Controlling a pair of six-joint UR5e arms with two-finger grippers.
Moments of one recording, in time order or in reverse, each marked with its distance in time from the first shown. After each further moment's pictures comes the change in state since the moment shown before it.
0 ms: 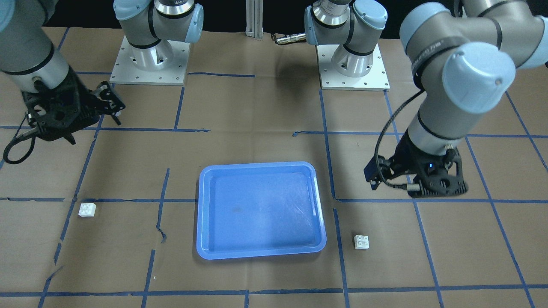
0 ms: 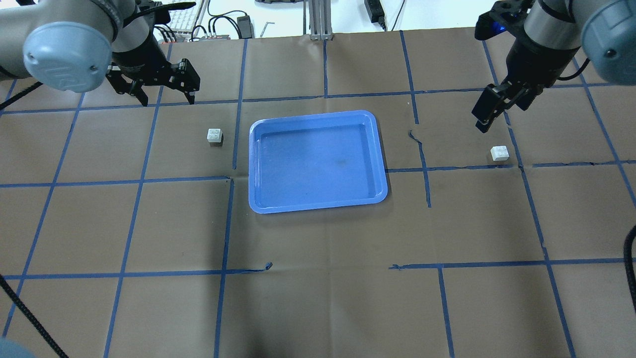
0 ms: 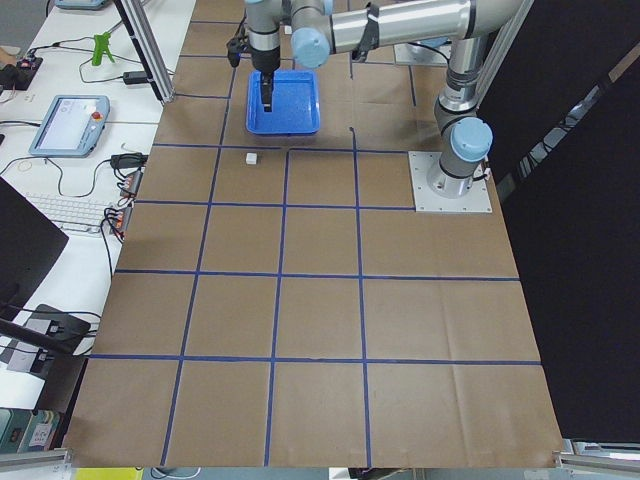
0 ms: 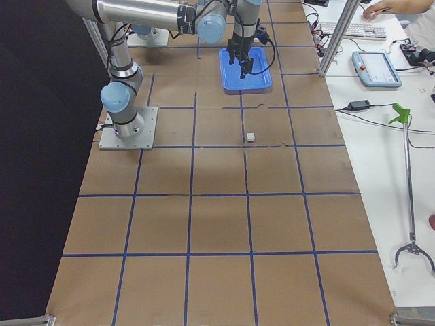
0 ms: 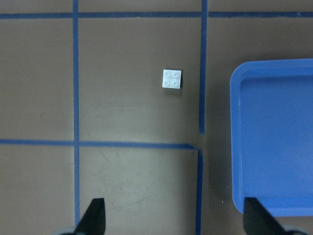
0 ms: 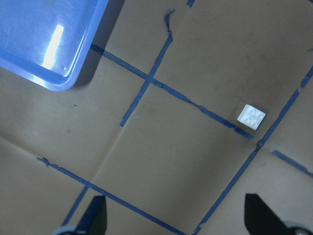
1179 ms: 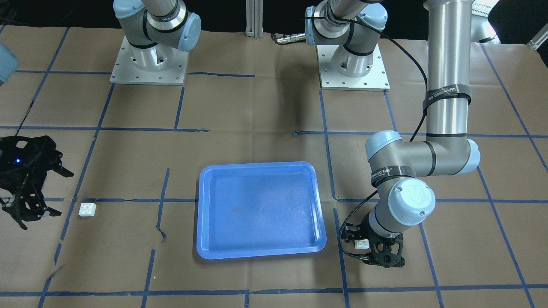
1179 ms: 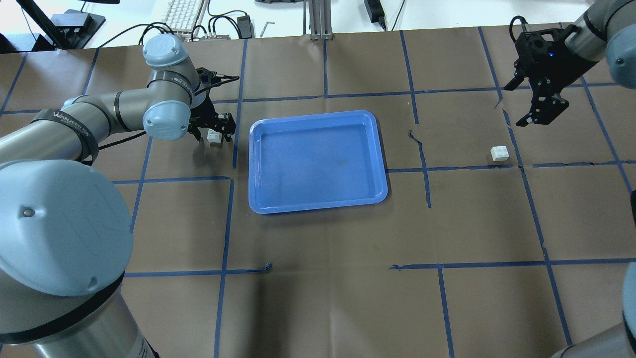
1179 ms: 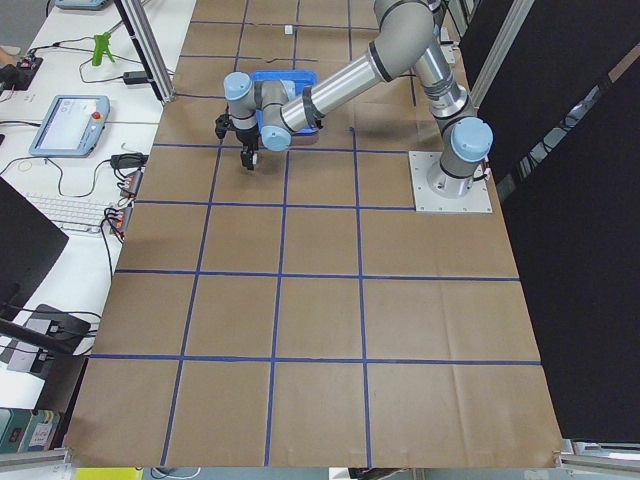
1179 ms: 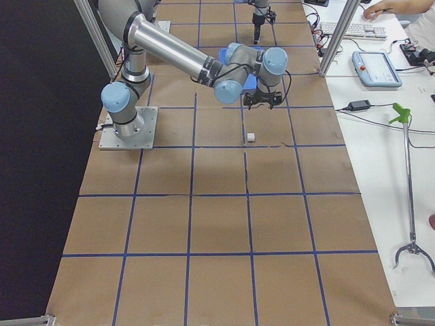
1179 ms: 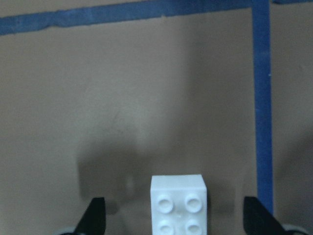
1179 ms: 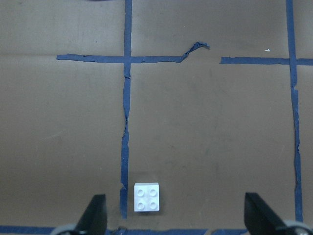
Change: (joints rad) left arm 0.002 -0.297 -0.088 0.340 -0.030 0.135; right arm -0.235 0.251 0.002 -0.212 0.287 -1.234
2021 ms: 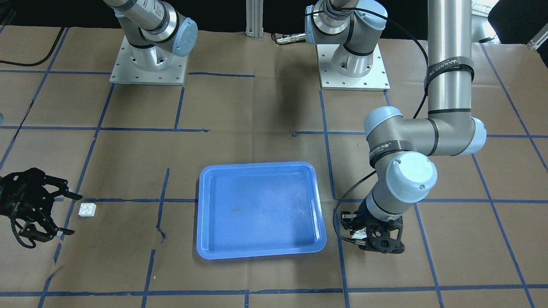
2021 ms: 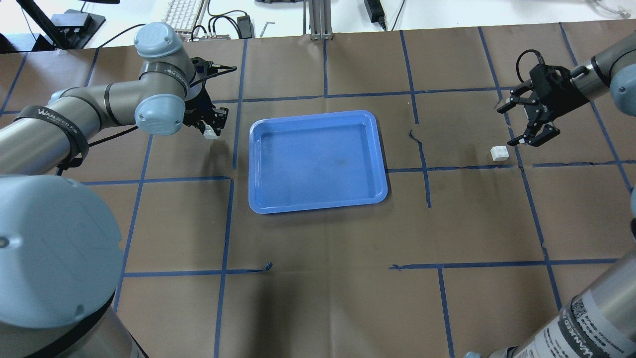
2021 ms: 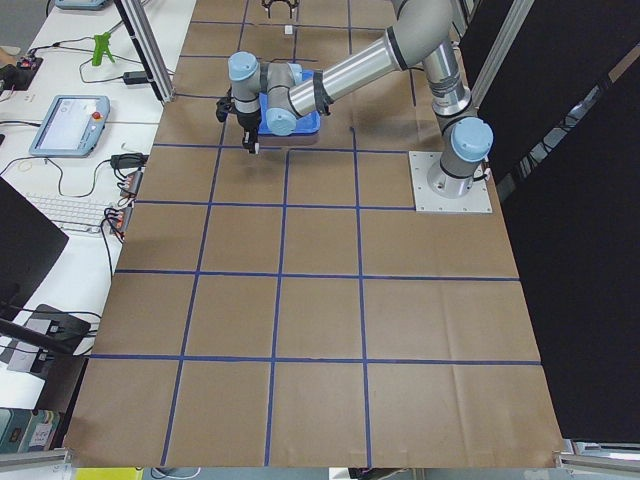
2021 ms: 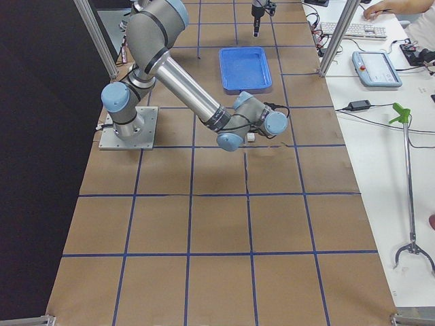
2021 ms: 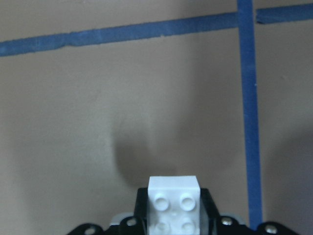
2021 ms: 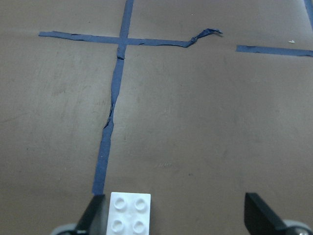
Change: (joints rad) left arm -0.065 0.124 -0.023 -0.058 0.004 -0.041; right arm -0.128 0.212 0.012 0.012 0.206 -0.274
